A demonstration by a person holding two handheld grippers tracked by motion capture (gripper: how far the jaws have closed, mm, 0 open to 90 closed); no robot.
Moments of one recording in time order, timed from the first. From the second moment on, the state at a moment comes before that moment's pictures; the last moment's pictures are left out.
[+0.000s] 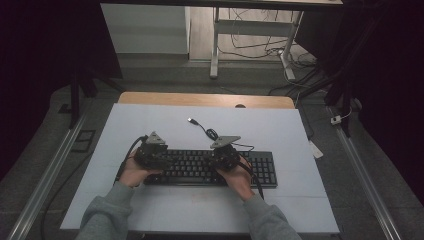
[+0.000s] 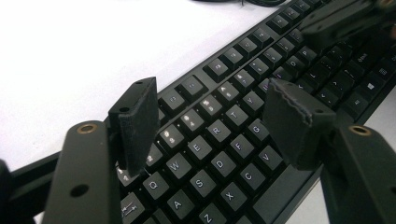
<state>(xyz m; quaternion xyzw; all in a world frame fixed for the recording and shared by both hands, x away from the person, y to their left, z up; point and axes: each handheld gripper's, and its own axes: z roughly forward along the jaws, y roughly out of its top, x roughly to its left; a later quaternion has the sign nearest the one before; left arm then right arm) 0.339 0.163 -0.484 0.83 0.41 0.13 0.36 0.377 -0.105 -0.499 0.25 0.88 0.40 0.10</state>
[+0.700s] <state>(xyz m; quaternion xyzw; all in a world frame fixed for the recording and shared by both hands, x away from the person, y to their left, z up) 0.338 0.163 -0.483 0.83 0.41 0.13 0.36 0.349 -0.166 -0.500 0.26 0.86 0.43 0.12</state>
